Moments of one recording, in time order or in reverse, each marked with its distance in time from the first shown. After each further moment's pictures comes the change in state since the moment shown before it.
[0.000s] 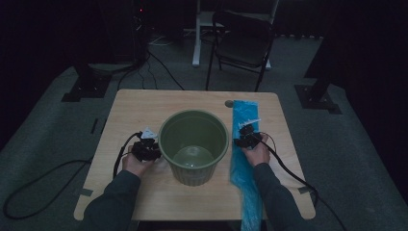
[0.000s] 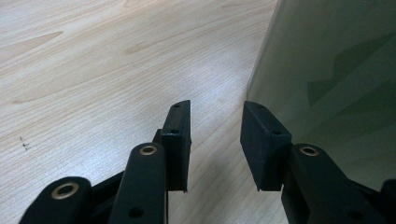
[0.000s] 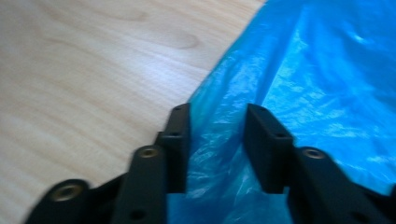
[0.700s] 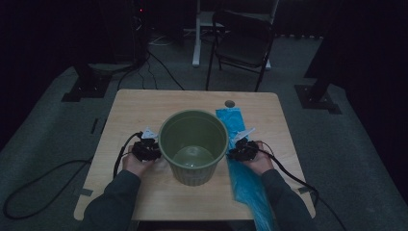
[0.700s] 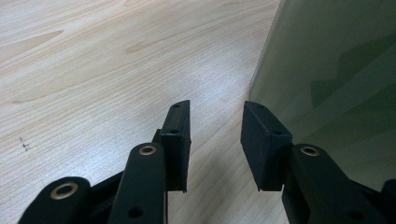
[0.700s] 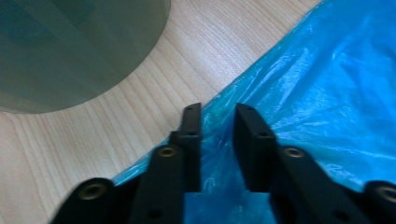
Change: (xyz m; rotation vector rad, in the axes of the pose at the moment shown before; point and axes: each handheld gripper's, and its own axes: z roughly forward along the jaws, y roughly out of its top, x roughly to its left) left arm 0.001 0.000 0.002 0.005 0.004 0.004; right arm 0.031 -0.023 -0.019 0.028 0.298 -0.349
